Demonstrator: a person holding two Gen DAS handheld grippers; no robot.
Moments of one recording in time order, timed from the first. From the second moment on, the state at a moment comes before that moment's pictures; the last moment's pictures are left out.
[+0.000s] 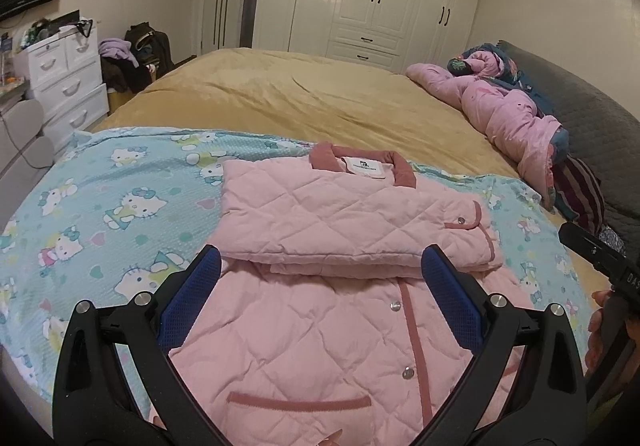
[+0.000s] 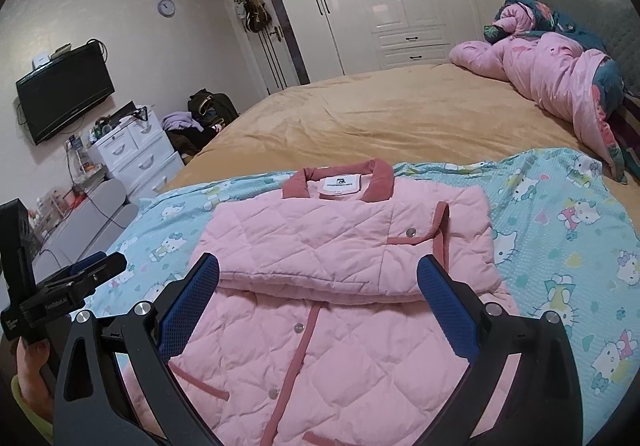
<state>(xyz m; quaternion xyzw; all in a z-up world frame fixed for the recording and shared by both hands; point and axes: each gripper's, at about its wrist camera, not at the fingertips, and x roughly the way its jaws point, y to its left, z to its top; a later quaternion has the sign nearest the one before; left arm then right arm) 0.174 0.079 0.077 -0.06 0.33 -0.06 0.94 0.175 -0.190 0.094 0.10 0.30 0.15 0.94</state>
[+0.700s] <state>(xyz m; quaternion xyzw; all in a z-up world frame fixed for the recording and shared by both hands) 0.107 0.097 0.084 -0.04 0.32 -0.03 0.95 0.111 -0.207 0.079 0.07 0.33 0.16 0.93</state>
